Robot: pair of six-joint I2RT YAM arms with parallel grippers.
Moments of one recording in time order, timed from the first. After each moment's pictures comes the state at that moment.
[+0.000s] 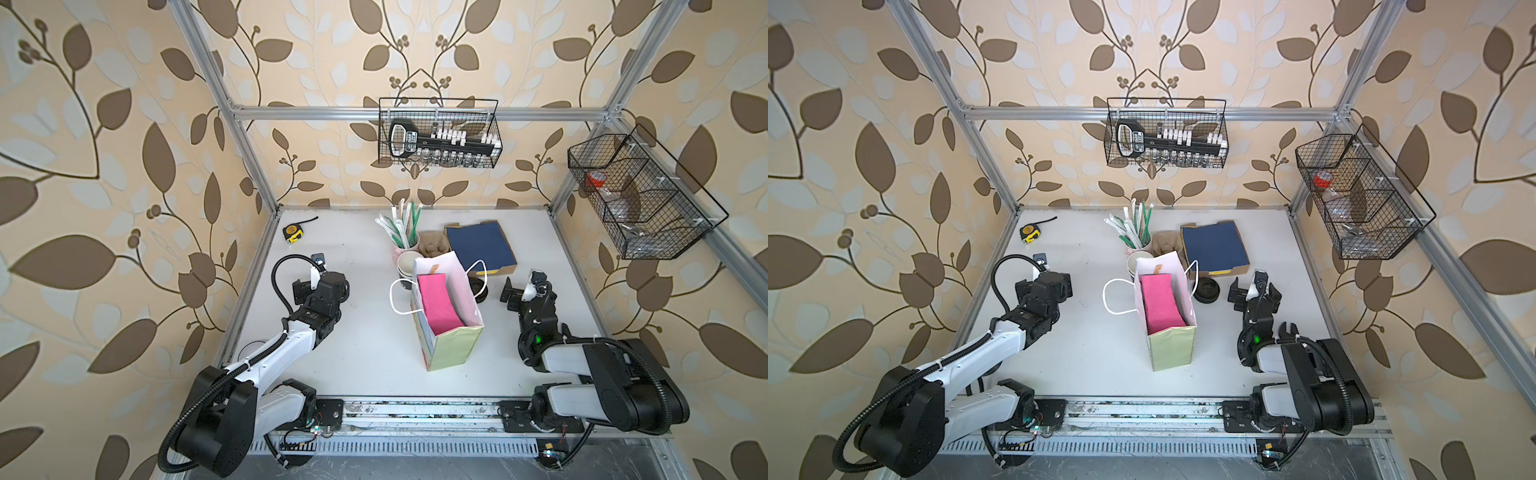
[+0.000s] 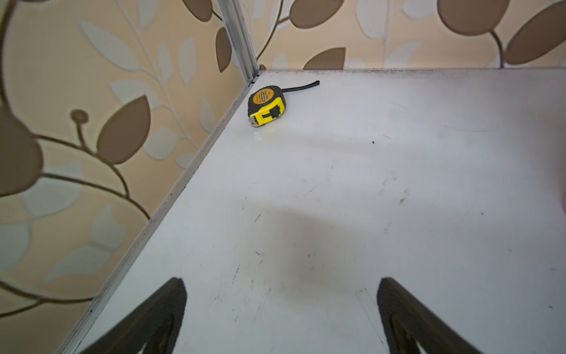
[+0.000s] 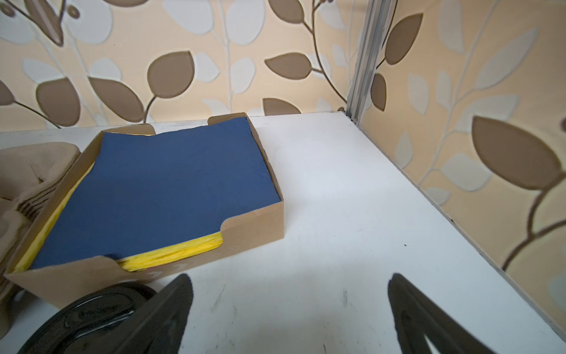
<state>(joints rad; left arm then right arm) -0.29 1.13 0.48 0.08 -0.68 -0.23 0.09 1.35 0.12 1.02 0.38 0.05</state>
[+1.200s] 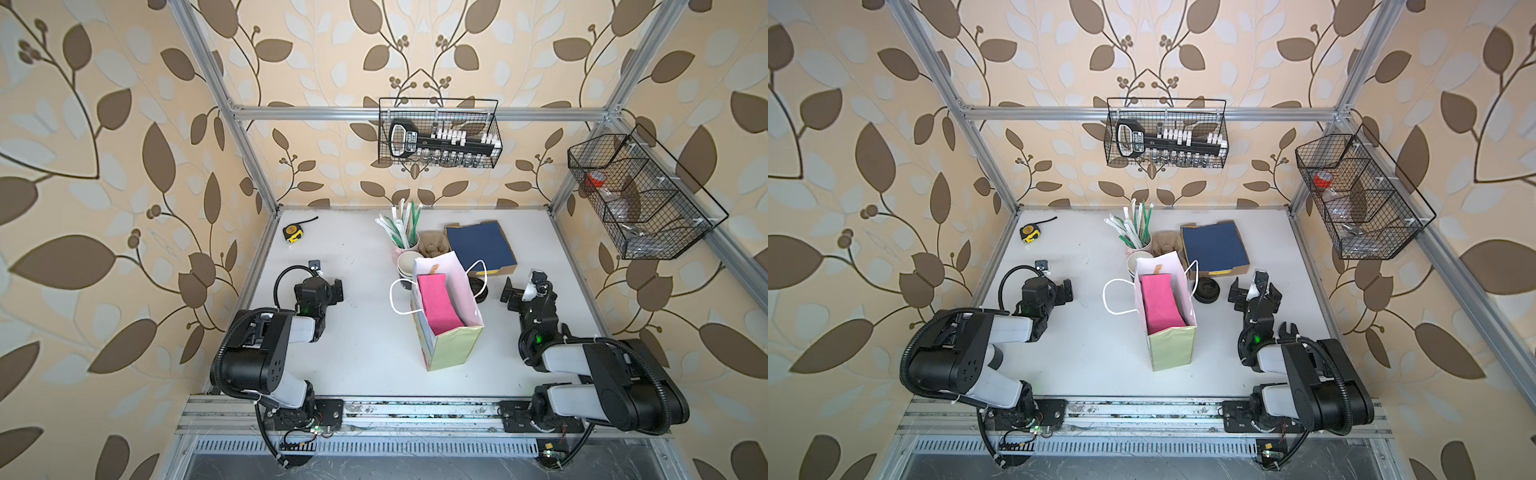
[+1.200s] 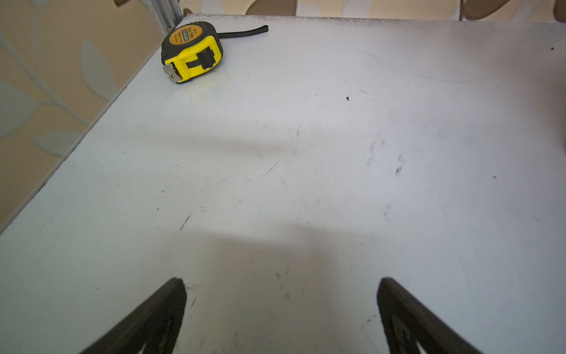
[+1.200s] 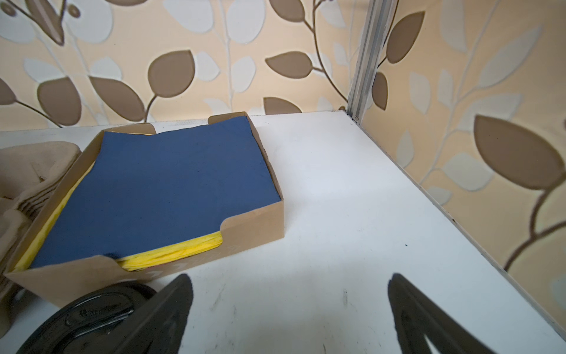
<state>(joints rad) -0.05 1.52 0.36 0.63 -0.21 -0.10 0.08 1.35 0.13 1.02 0.36 0.05</state>
